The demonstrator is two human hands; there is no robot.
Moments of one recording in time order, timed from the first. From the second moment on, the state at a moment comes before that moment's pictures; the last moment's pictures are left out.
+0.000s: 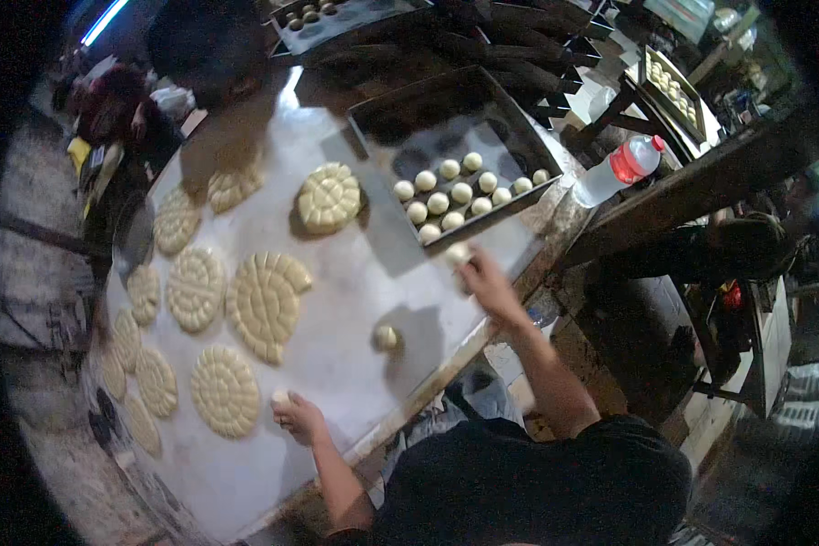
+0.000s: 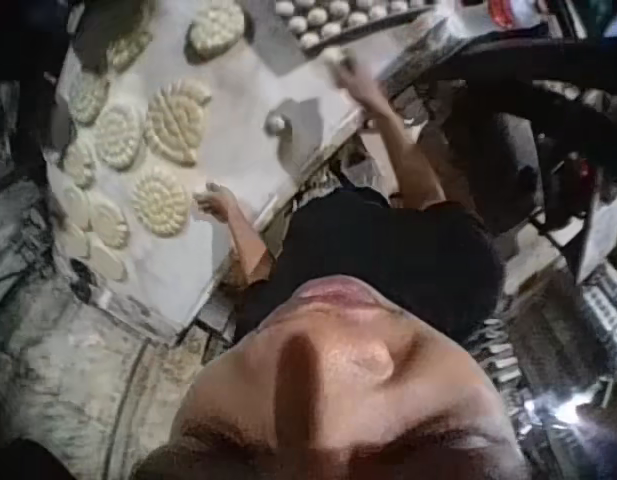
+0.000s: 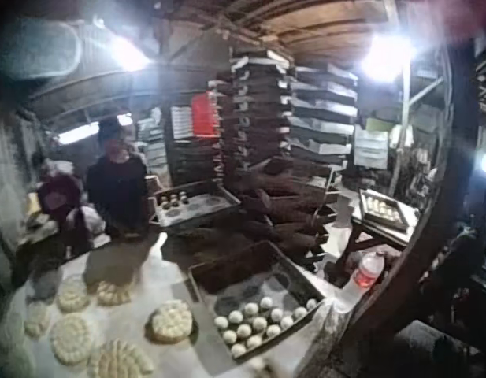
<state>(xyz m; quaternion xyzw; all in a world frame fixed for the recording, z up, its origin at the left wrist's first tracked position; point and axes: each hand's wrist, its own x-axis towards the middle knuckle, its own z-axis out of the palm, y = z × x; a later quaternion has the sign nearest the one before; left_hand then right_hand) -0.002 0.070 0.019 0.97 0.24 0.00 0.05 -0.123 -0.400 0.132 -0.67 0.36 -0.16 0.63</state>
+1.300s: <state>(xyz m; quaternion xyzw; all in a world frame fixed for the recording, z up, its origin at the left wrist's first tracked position) -0.206 0.070 0.138 0.90 -0.06 -0.05 0.43 -0.230 -0.067 0.129 -0.86 0.03 0.03 0.50</state>
